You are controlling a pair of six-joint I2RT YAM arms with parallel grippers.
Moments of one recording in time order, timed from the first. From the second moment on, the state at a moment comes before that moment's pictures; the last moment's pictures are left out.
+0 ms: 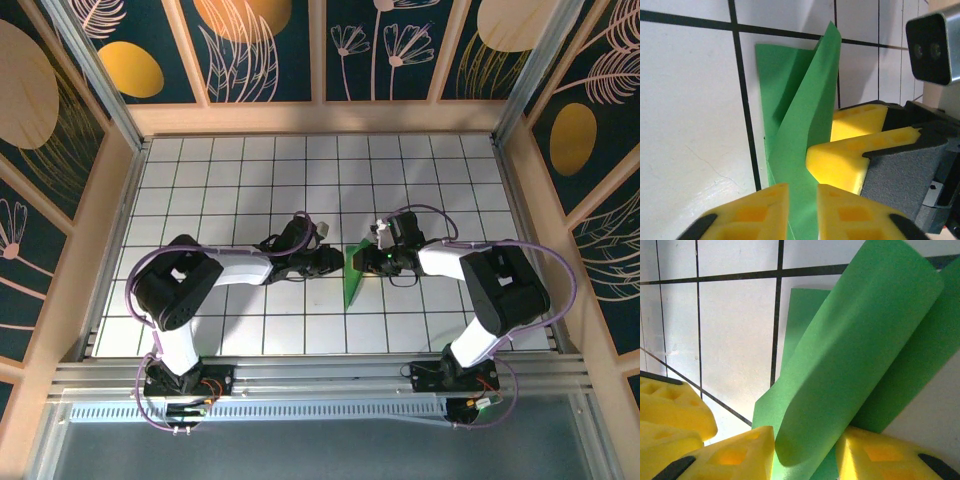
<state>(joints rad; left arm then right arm) -0.77 1.82 0.87 0.24 0.41 -0.99 0.41 1.63 0.67 -0.04 -0.55 0.49</state>
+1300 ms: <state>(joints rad) -0.80 1.90 0.82 0.36 0.47 -1.13 0.41 1.62 0.66 -0.02 -0.55 0.49</state>
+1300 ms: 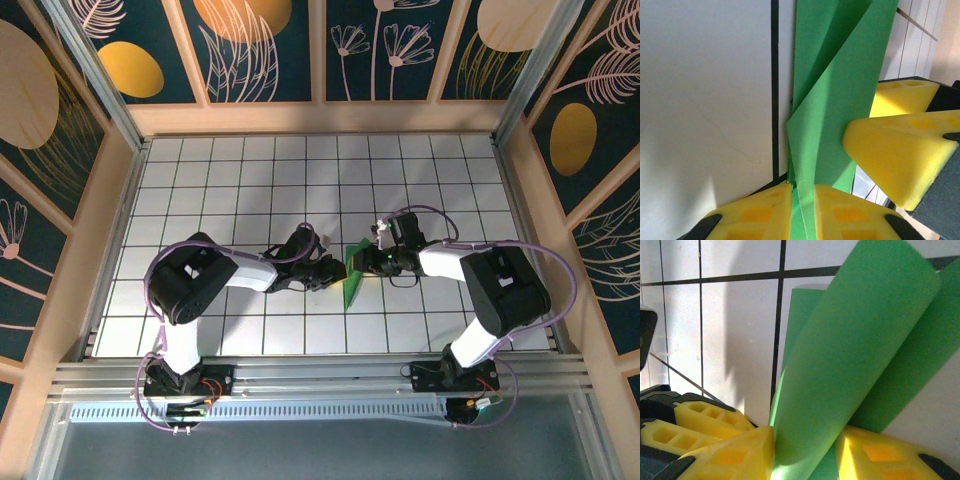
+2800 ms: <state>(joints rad) -0.80 1.93 0.88 0.27 0.42 -1.08 0.41 1.62 0.65 -0.01 -0.56 0.49</state>
